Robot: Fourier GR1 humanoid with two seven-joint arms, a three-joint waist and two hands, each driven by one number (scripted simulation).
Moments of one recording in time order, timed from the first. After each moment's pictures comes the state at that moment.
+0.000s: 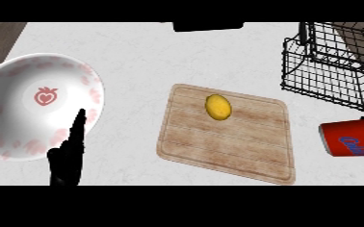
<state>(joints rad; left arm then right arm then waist) 0.15 0.18 -0.13 -1.49 0.02 0.31 -0.01 -0.01 -1.04 0.27 -1.47 0.29 0.06 0.27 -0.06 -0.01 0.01</state>
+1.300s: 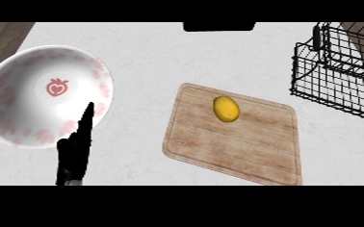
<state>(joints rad) 0.09 0.17 -0.14 -1.47 0.00 0.26 0.03 0.10 -1.37 -0.64 -1.16 -0.24 0.34 -0.18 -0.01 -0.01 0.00</state>
